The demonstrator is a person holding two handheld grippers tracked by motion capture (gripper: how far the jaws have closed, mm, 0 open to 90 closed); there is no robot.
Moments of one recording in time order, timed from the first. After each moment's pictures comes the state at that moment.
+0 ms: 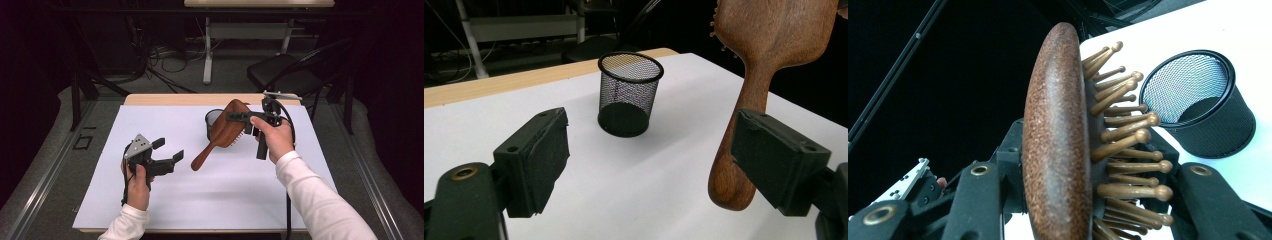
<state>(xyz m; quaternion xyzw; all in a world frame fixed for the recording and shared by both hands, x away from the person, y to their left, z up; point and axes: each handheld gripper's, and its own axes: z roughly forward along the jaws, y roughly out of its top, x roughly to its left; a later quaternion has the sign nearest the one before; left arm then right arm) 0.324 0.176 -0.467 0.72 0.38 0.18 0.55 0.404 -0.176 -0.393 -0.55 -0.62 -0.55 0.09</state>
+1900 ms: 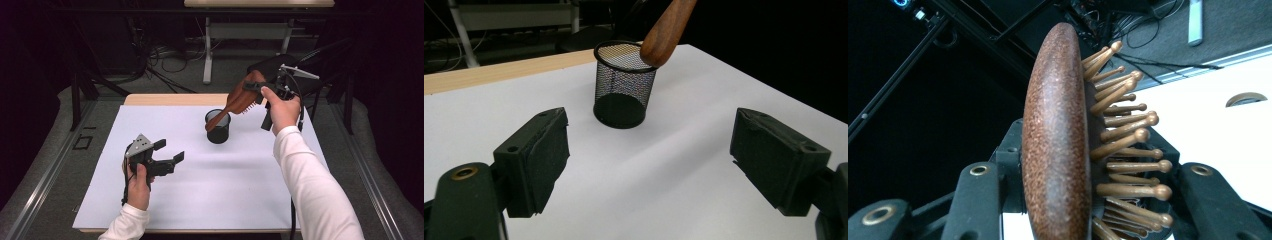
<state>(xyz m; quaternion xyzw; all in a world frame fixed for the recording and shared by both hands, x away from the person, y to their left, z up) 0.328 0.176 -0.471 0.73 0.38 0.16 0.54 0.453 -0.204 -0.357 -0.62 -0.54 -0.57 -0.03</state>
